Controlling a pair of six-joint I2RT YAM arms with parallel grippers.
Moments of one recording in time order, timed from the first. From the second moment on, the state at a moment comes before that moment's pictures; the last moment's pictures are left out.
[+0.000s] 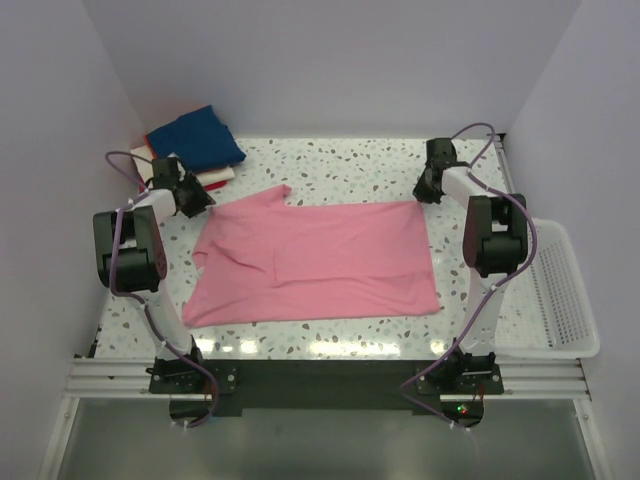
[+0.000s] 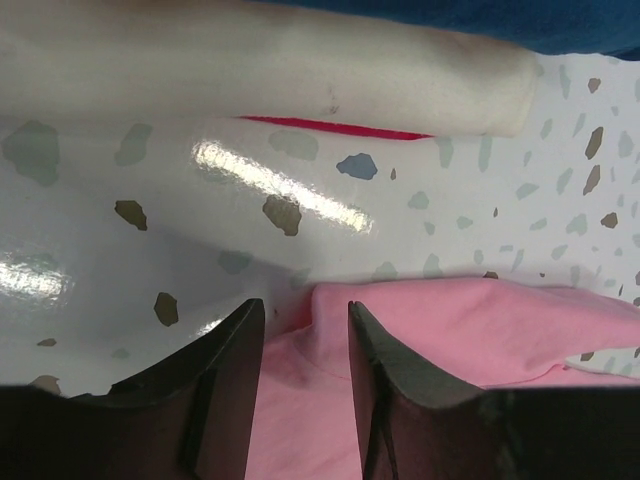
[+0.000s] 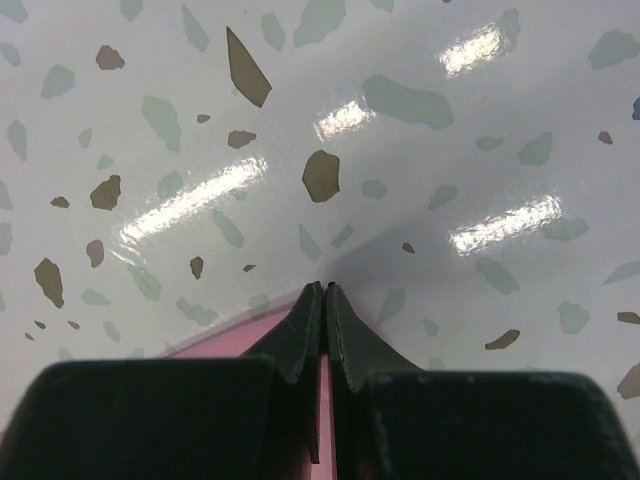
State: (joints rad) left arm 0.18 1.94 1.23 -0.16 0.18 -0.50; right arm 0.06 2.13 1.58 -0.45 0.16 0.55
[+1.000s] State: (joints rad) left arm -0.18 2.22 1.68 -0.23 0.27 -0.08; right arm 0.06 2.11 1.54 -0.40 0.08 0.57
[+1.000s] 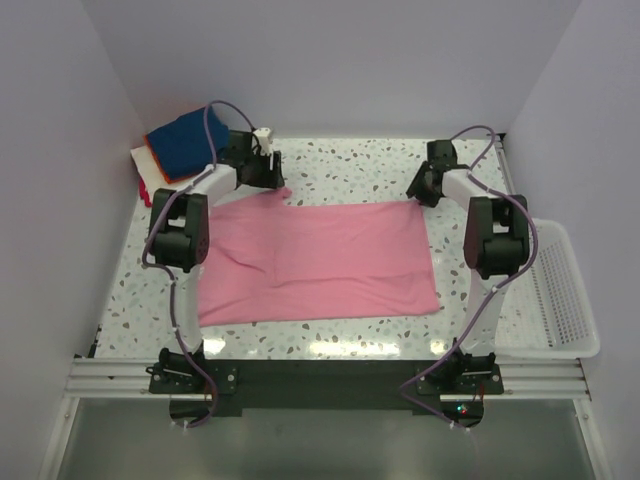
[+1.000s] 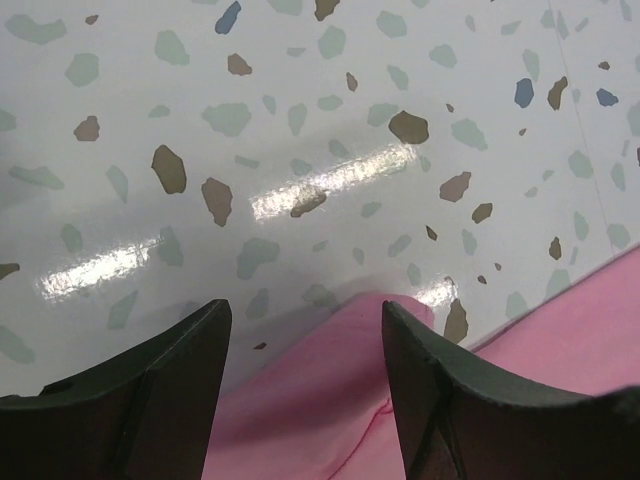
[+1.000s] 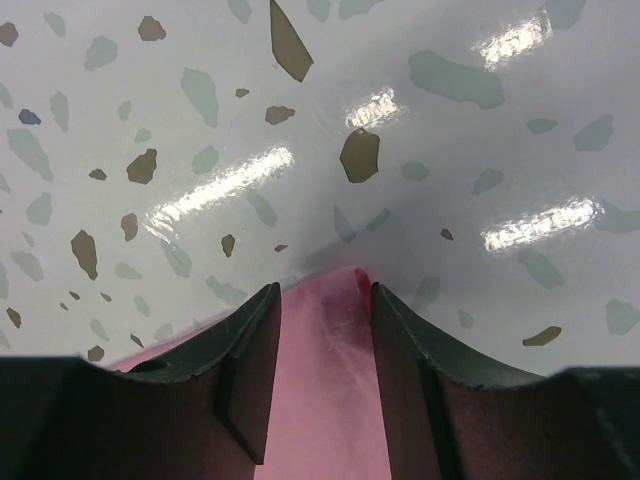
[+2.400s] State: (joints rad) left arm -0.21 2.02 1.38 -0.13 0.31 -0.07; right arm 0.12 1.90 1.41 -0.34 0.03 0.59
